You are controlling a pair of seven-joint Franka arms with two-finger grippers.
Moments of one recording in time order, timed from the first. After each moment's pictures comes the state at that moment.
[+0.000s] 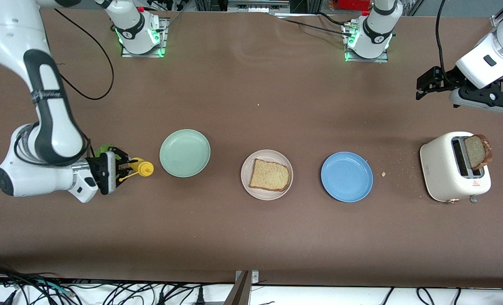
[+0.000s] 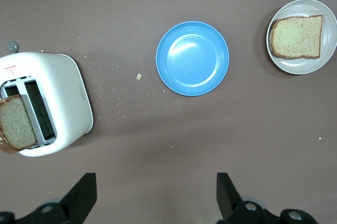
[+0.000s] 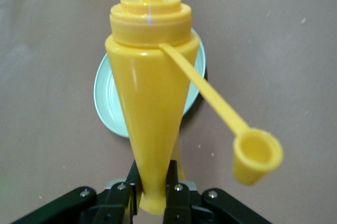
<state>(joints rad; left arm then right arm) 0.02 -0.03 -0.12 -1.63 -0.02 1.56 0.10 -0.12 0.75 0.12 -1.39 0.42 1.70 -1.64</state>
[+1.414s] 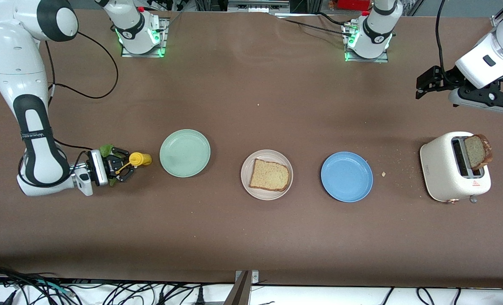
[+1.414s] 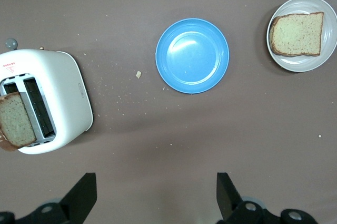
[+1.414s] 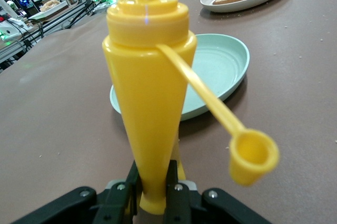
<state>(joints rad) 0.02 -0.03 -0.12 -1.63 -0.02 1.55 0.10 -0.22 0.96 0.07 -1.39 0.72 1.57 -2.14</state>
